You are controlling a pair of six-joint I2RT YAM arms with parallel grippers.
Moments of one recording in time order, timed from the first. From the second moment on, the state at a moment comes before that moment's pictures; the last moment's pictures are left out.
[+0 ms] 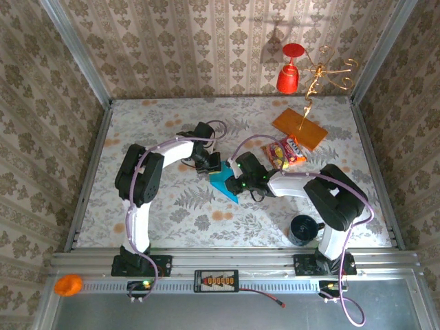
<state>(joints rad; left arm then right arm) -0.54 2.07 1.41 -0.62 0.39 -0.50 0.67 1.78 0.88 0.06 -0.17 0.24</state>
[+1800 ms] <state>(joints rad) -0.54 2.07 1.42 -0.63 0.40 -0.49 0.67 1.82 0.89 0.06 -0.16 0.24</state>
